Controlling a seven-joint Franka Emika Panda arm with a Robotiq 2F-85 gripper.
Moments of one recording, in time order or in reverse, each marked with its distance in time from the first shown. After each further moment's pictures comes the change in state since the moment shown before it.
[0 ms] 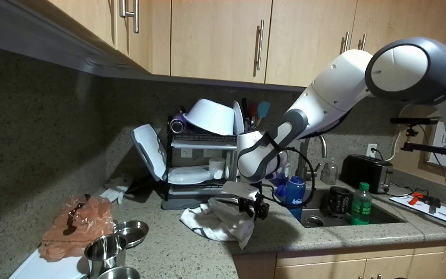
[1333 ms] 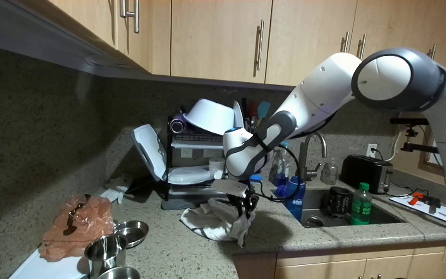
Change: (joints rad) arm 0.029 0.076 0.017 0.143 -0.080 -0.057 -0.002
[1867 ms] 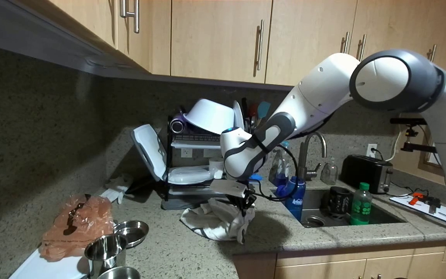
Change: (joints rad) arm 0.009 0.012 0.000 0.019 -0.039 0.000 0.000
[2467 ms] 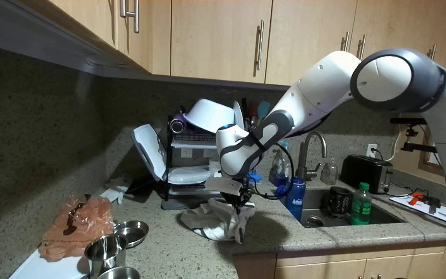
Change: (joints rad) arm 0.021 0.000 0.007 0.025 0.000 0.001 0.000
